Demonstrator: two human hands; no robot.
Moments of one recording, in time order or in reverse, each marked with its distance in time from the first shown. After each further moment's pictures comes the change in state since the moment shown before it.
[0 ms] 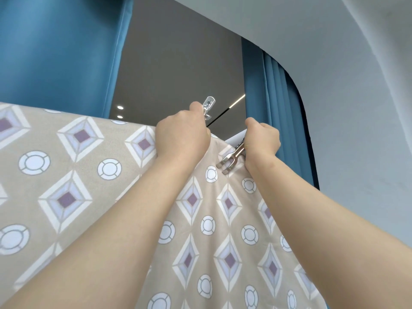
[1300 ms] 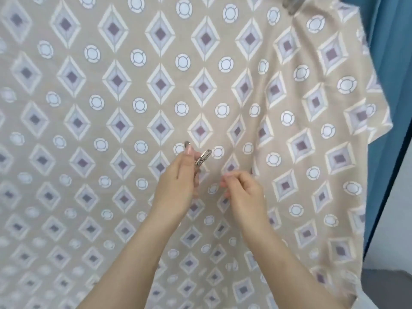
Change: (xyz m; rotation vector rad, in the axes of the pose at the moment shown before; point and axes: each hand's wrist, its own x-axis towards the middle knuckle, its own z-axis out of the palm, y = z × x) left_hand -0.315 -0.027 -0.085 -0.773 -0.386 -0.917; right_hand -0.288 0.153 -0.141 0.005 -0.721 0.385
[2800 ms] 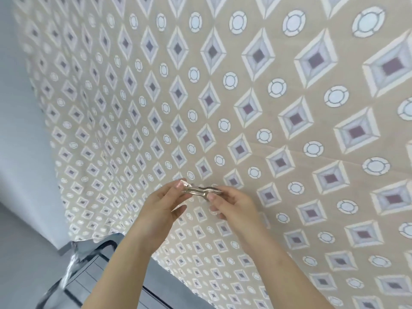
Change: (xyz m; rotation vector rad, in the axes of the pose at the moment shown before) left_hand -0.034 -0.160 -0.470 -0.307 0.389 -0.529; right_hand -0.126 0.074 0.454 0.226 -0.731 0.405
